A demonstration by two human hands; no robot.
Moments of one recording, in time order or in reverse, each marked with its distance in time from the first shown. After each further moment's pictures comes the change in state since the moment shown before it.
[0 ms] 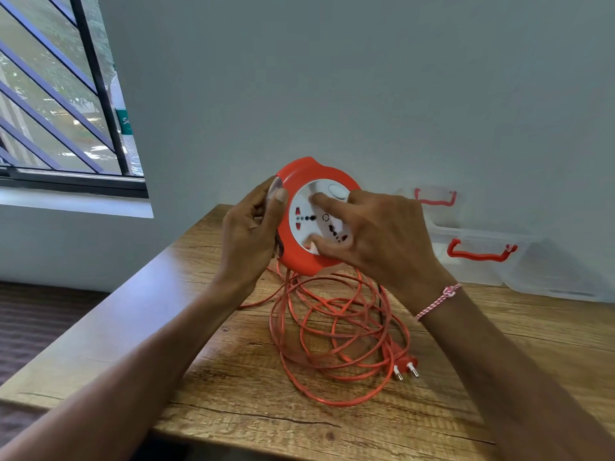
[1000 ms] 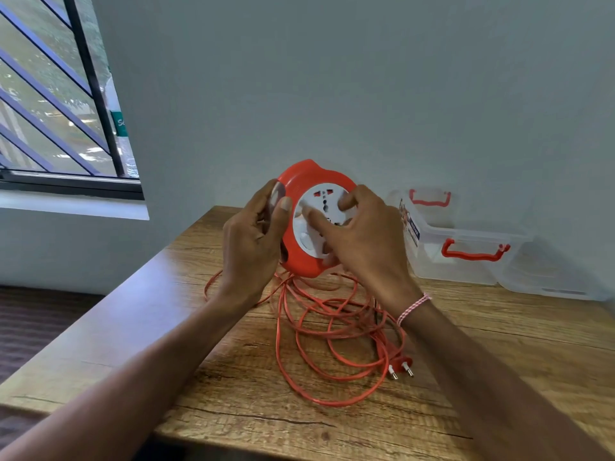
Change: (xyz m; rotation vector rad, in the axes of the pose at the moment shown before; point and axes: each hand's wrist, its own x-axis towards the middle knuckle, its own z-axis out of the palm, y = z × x) left_hand -0.006 -0.012 0.010 0.155 0.068 0.066; right_hand 0.003 -0.026 0.006 0.689 0.005 0.732
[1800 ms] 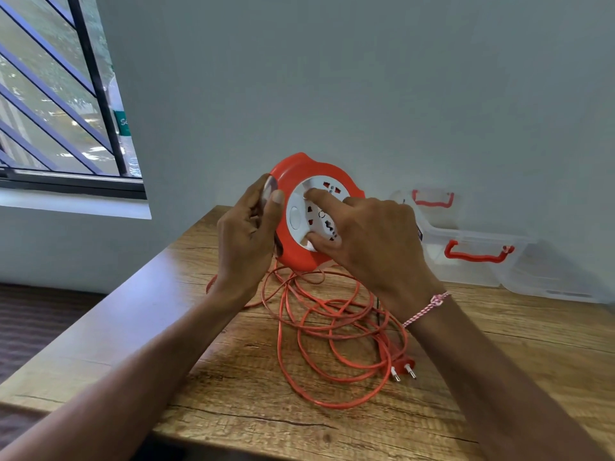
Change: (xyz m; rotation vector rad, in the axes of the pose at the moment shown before) left_hand 0.006 0.002 -0.006 -0.046 0.021 0.002; right_hand 0.002 0.007 -0.012 -0.764 0.112 -0.727
